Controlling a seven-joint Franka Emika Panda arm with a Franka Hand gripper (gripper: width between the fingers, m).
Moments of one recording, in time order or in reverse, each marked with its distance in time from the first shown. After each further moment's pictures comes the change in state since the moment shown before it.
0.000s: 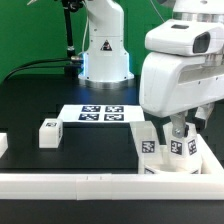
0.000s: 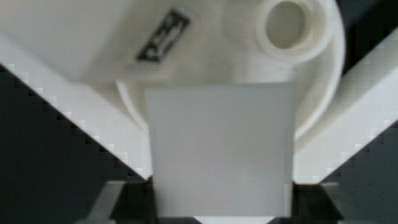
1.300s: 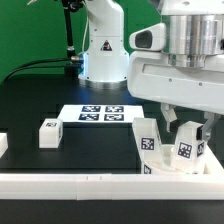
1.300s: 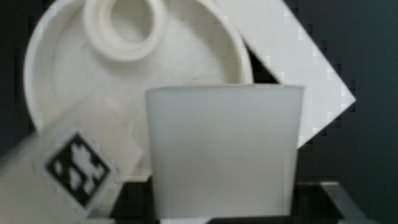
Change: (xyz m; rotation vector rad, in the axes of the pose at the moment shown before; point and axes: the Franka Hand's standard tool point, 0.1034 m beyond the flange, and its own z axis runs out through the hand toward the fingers) arm 0.003 0.006 0.003 0.084 0.012 1.485
